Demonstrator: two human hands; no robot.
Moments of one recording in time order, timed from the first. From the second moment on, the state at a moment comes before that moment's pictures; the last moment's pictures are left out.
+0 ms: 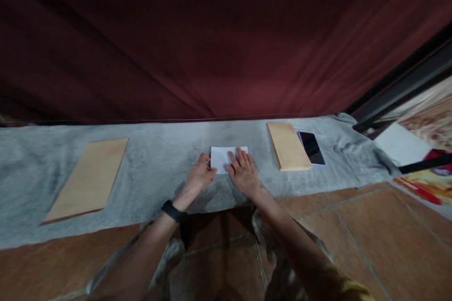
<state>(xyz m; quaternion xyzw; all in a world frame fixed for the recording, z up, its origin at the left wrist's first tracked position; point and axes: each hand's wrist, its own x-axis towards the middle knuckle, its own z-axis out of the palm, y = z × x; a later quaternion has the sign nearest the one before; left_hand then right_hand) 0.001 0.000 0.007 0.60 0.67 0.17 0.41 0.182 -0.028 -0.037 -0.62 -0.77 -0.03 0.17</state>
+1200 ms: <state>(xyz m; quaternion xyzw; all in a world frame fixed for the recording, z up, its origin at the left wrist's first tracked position) 0.046 -0.003 -0.025 0.75 0.65 0.10 0.01 0.216 -0.025 -0.037 -0.65 -0.75 -0.02 0.13</state>
